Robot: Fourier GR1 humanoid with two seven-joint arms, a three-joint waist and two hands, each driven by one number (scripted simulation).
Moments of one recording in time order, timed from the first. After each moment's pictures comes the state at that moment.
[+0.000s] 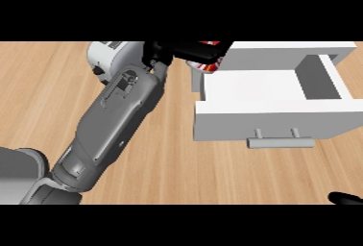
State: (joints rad) left arm -1.08 0.05 -0.20 -0.89 0.32 0.38 0.08; right arm 0.08 -0.10 -0.31 -2.26 -0.07 0.08 0.30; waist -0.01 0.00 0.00
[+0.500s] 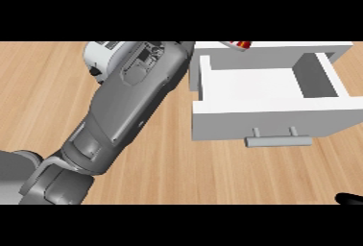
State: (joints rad) left arm -1.34 0.01 -0.16 -0.71 0.30 0.42 0.18; right arm 0.07 -0.12 -0.34 -2.27 -0.11 0.08 0.33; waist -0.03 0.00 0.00
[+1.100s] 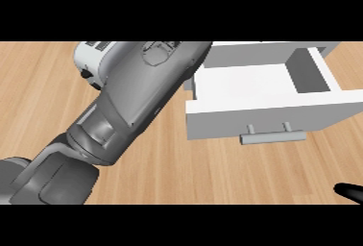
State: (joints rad) left arm -1.54 0.00 -0.24 -0.46 0.41 0.47 0.15; right arm -0.01 -0.14 -0.33 -2.24 -0.11 0.08 0.36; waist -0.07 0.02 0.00
